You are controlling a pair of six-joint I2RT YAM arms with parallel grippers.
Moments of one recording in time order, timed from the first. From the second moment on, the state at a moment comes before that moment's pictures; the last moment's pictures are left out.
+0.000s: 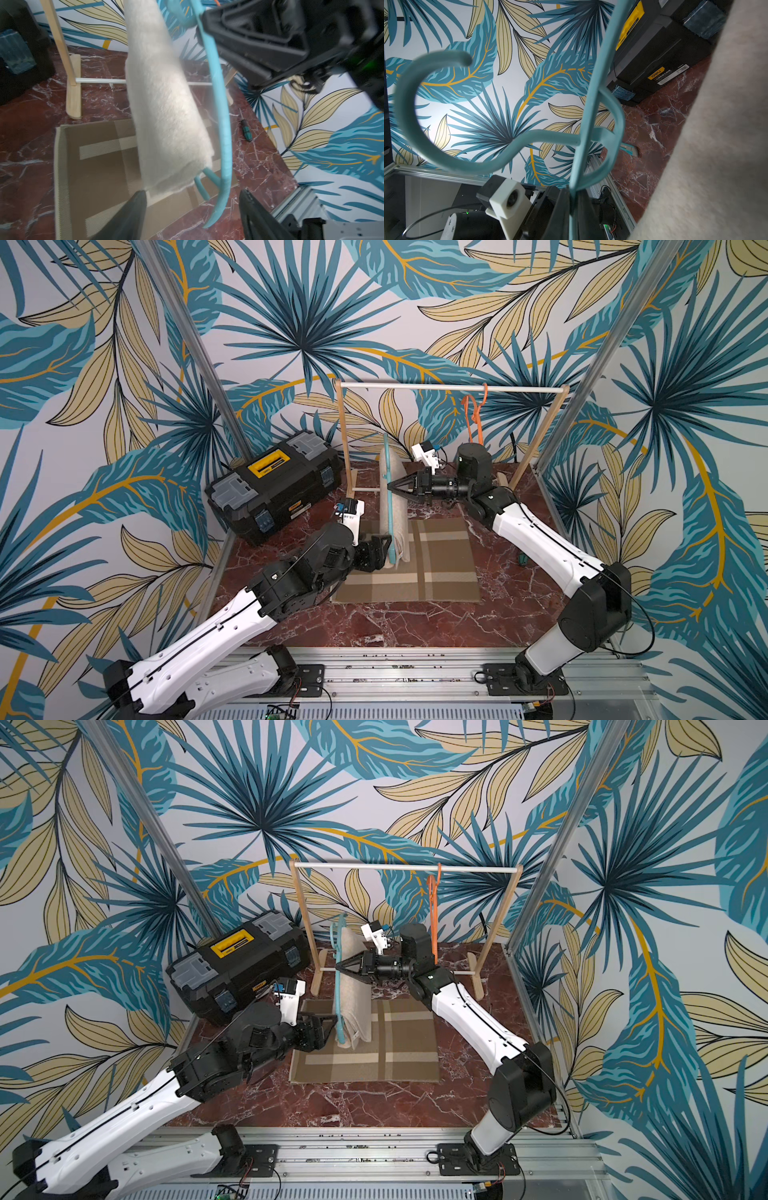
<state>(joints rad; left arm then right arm) -0.87 0.99 1.07 -0.56 -0.23 -0.60 0.63 1.62 1.49 -0.06 -0.90 1.00</state>
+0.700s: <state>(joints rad) -0.94 1.19 1.19 -0.51 -0.45 -0.52 0.64 1.62 1.49 -0.12 -0.85 0.99</state>
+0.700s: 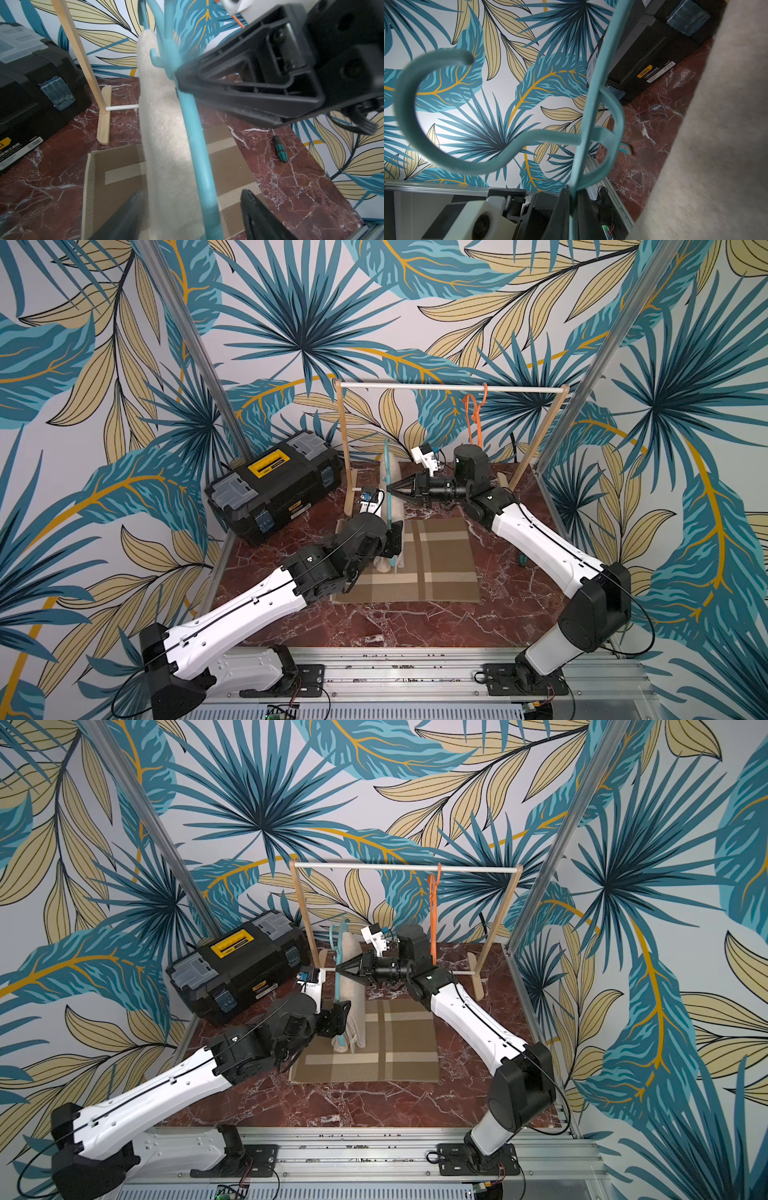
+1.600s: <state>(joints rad) -0.80 1.36 1.45 -0.57 -0.38 -0.53 0.59 1.65 1.82 -0.41 -0.79 0.72</state>
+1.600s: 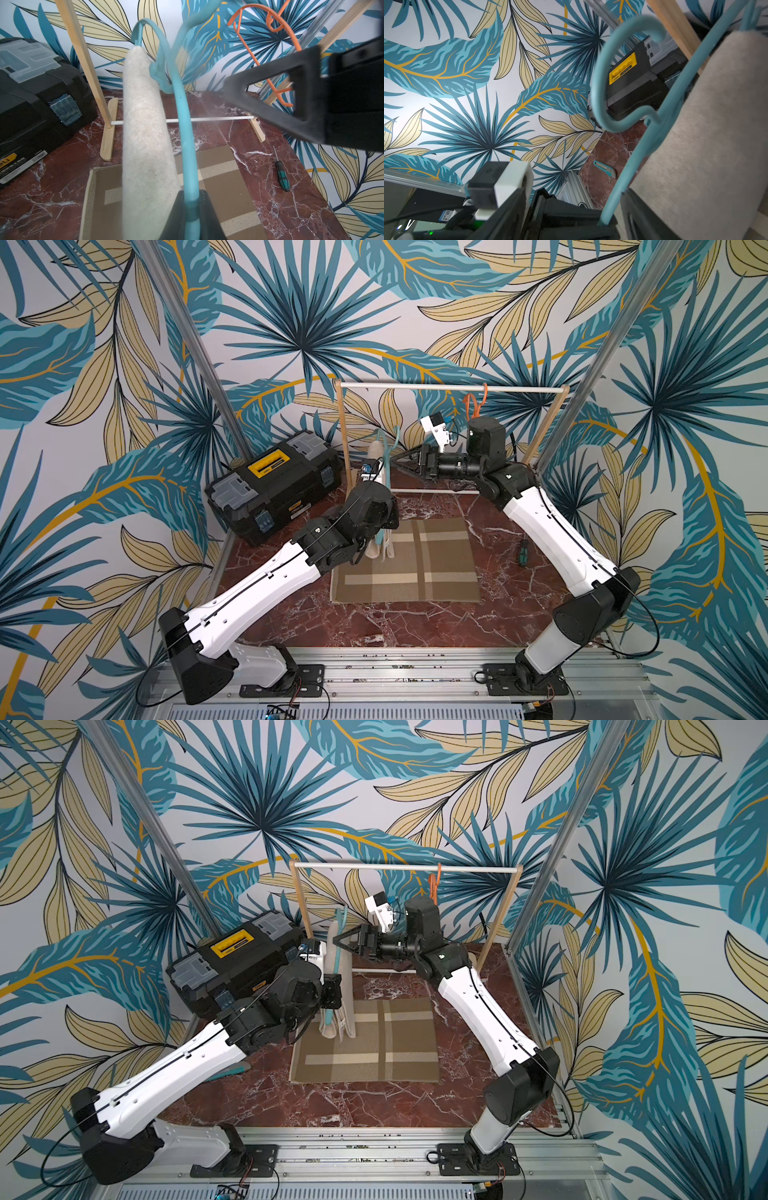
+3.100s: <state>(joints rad) -0.45 1.75 1.63 -0.01 0.12 -0.77 0.24 1.53 1.81 -0.55 -0.74 0.50</state>
